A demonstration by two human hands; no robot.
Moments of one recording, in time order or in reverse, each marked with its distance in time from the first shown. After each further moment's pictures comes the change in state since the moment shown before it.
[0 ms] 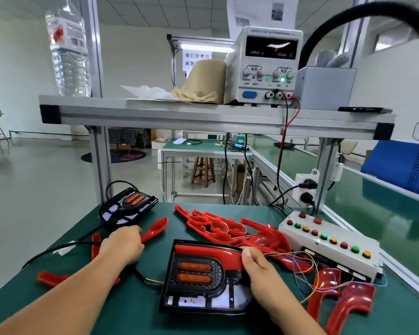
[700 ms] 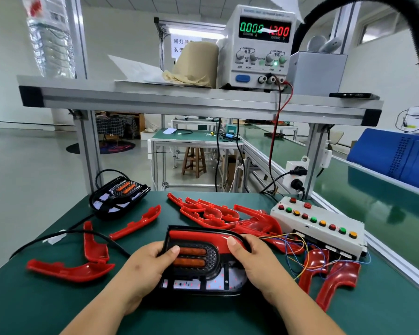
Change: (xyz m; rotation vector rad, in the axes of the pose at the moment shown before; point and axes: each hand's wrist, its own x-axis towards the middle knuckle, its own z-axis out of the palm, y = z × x) left_hand -0.111 0.037 0.021 -1.300 -0.453 0.362; right_hand -0.004 0.001 0.002 0.162 -0.042 -0.011
